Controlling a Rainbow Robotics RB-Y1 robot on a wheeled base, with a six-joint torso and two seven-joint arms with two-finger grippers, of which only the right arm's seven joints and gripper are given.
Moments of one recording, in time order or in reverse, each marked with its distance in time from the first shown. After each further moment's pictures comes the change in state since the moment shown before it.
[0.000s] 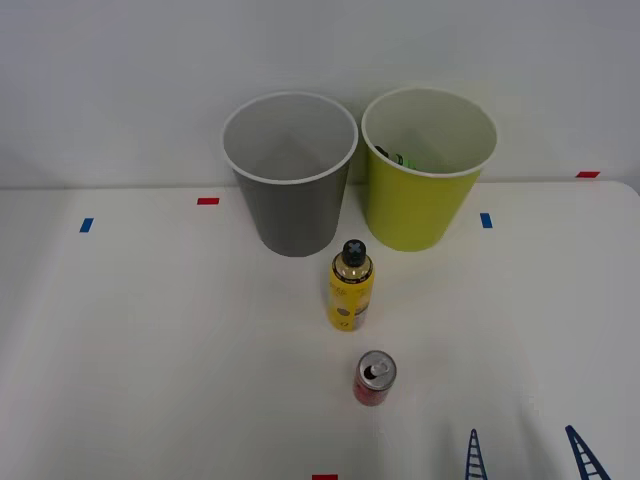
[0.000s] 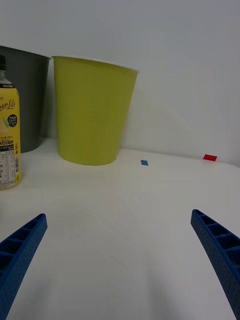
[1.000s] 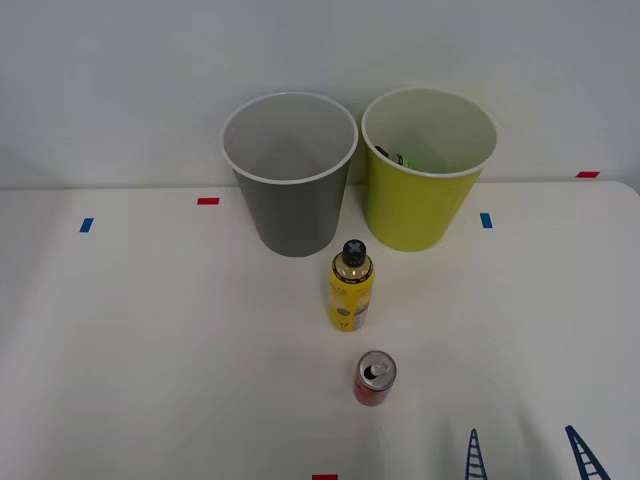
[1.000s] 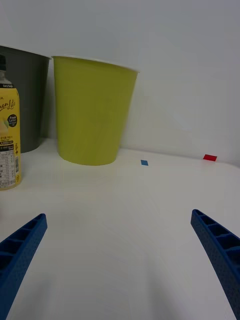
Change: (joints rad) arm 0.000 0.000 0.000 0.000 0.000 0.000 0.000
